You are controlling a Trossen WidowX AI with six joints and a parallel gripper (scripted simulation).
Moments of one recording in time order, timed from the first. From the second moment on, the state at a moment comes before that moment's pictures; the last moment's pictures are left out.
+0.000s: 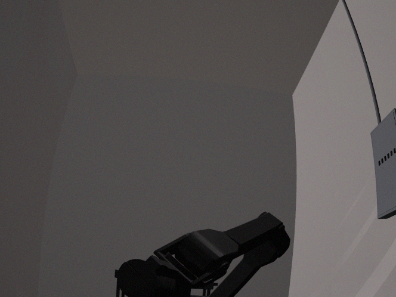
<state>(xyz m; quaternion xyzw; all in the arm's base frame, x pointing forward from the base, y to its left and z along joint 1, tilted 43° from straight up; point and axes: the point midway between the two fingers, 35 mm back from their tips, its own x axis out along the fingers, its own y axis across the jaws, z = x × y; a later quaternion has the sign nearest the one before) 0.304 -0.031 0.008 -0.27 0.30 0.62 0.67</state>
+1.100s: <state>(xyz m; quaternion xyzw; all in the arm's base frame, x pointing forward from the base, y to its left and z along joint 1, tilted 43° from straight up) 0.300 -0.025 0.006 -0.27 0.31 0.63 0.67</state>
